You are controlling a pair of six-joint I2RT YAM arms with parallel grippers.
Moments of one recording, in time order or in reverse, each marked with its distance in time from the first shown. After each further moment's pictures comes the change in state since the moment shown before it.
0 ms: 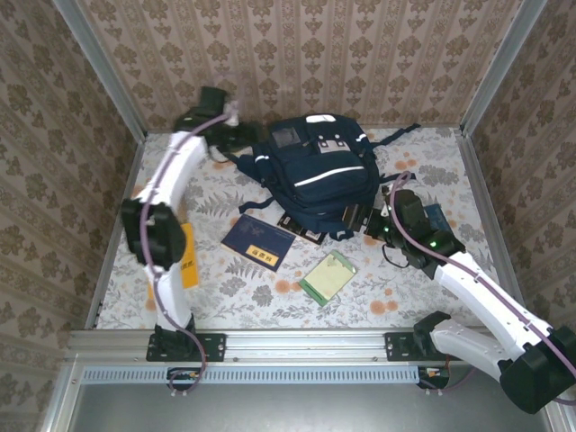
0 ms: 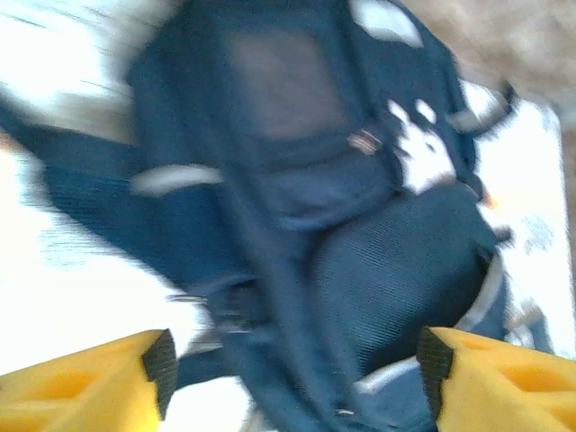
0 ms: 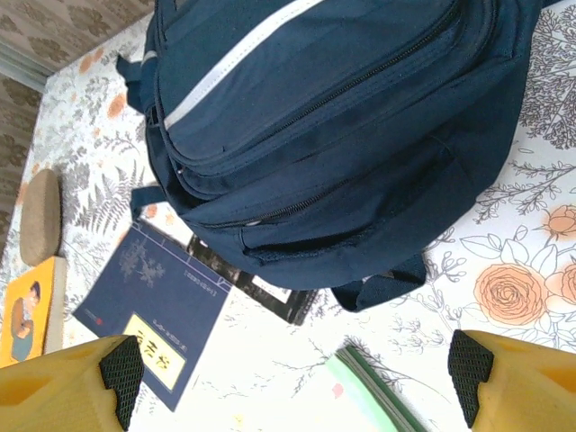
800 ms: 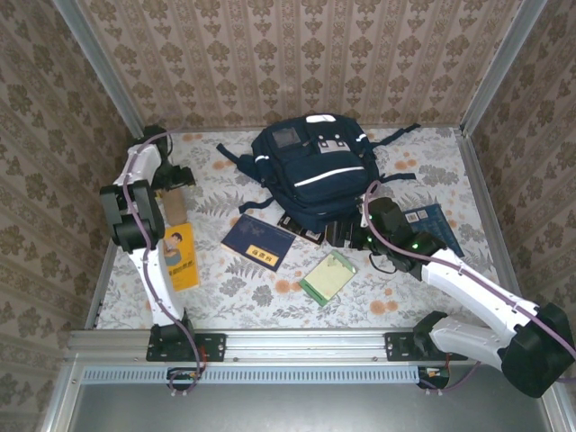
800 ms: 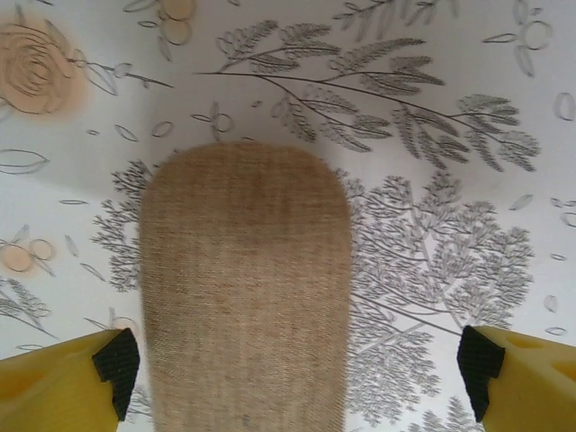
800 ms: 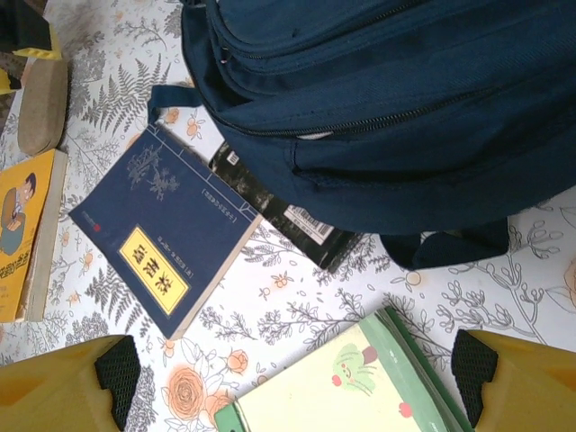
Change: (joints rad) left arm 0.361 0.268 -0.062 -0.181 -0.356 0.281; right arm 0.114 0.084 -0.047 0.086 -0.060 -0.092
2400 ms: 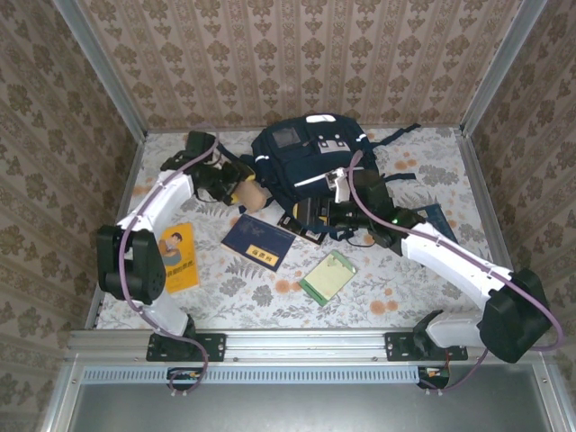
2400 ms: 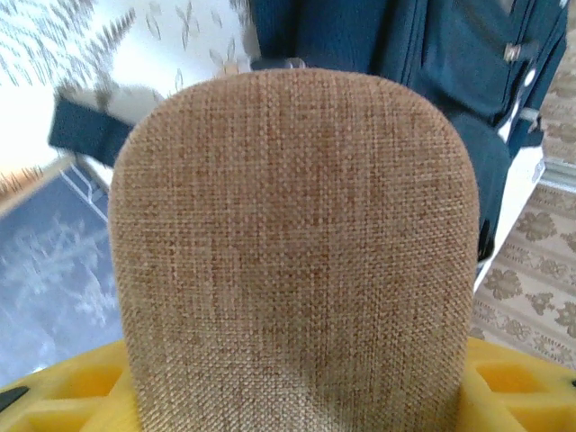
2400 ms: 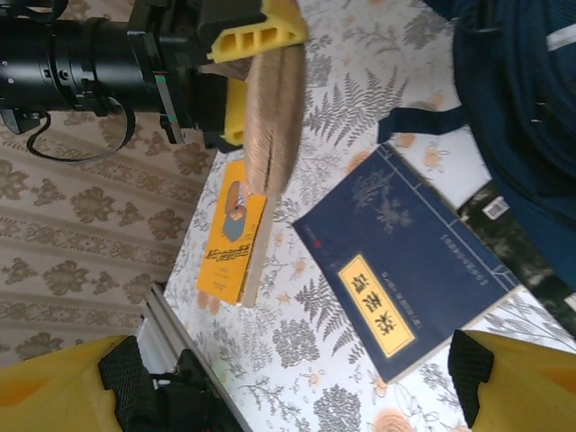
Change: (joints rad) left arm -0.390 -0.559 -0.514 0.325 0.512 -0.820; right arm 0.023 0.243 0.215 0.240 -0.384 0.111
